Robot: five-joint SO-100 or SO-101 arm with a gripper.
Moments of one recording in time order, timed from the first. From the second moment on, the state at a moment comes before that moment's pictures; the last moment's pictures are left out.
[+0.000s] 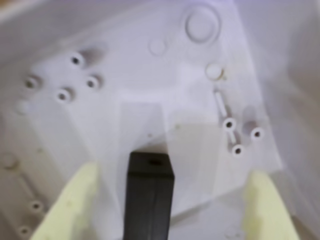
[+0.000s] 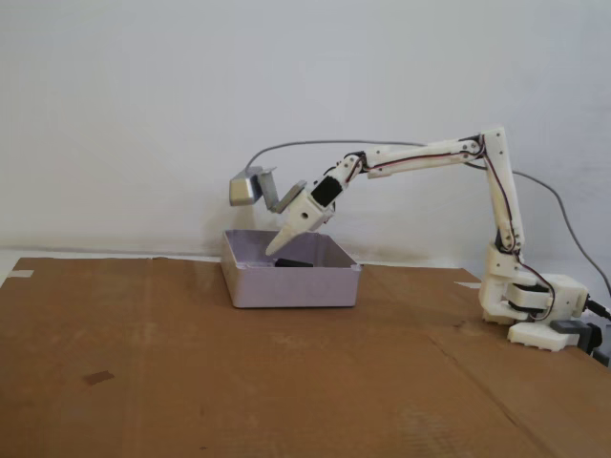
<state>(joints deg) 26.1 66.6 82.8 33.8 3.8</state>
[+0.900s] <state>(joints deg) 18.9 83.8 82.8 33.8 3.9</state>
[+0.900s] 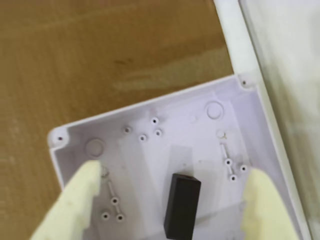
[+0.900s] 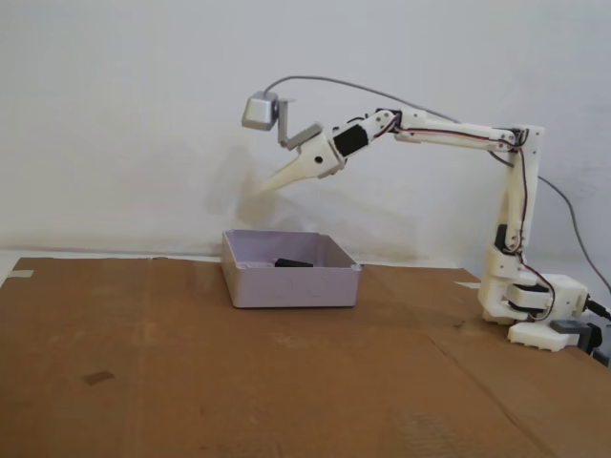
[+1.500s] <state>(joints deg) 11.3 89.1 82.8 33.8 3.9</state>
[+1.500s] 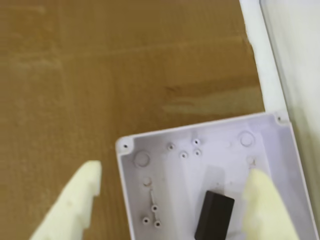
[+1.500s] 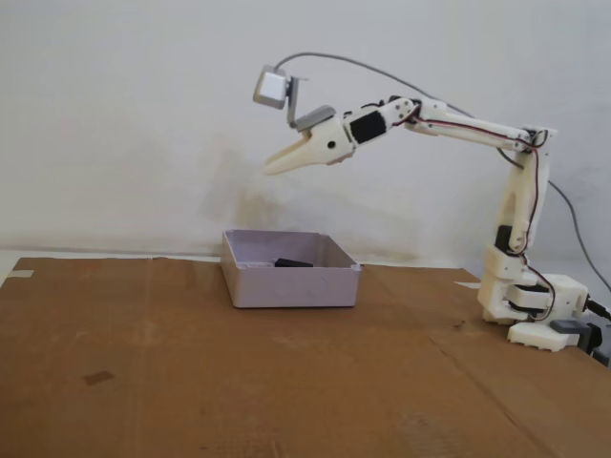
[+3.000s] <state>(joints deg) 3.4 96.2 82.8 43.6 7.8</state>
